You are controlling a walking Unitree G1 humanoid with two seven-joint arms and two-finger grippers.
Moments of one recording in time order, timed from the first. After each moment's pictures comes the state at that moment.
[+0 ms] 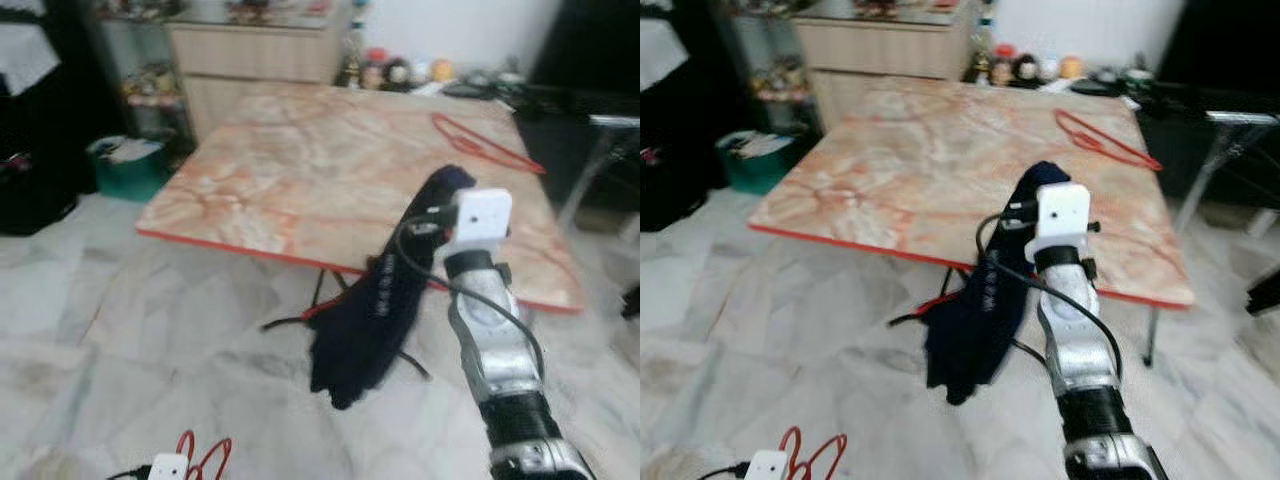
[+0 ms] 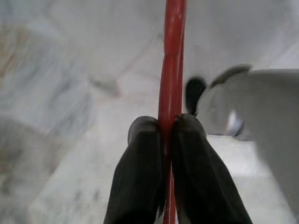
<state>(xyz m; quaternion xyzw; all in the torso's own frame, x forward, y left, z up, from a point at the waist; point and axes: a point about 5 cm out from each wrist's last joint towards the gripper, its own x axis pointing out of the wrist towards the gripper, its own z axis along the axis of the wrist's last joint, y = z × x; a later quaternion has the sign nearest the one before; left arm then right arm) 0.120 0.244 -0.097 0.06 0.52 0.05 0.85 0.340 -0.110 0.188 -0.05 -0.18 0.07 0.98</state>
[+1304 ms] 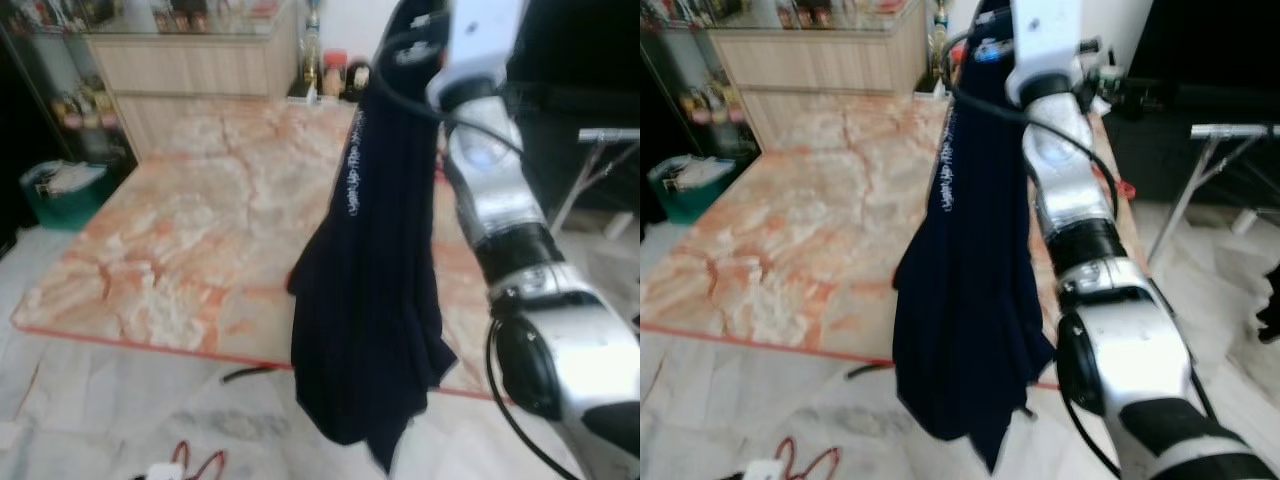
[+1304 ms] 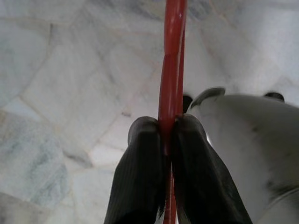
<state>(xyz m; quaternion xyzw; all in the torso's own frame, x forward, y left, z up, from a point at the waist) 0.139 0.223 -0.095 0.04 0.50 0.03 0.87 0.406 -0.144 0.321 -0.12 -0.29 -0.01 0.95</state>
